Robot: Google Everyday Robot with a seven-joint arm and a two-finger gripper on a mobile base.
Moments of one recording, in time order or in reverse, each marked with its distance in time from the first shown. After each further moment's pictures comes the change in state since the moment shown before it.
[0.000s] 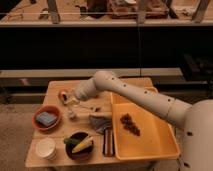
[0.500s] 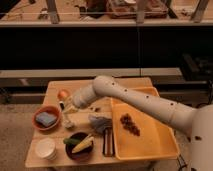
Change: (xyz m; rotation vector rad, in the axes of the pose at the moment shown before) arm -0.002 0.056 -0.009 -0.093 -0.021 -0.030
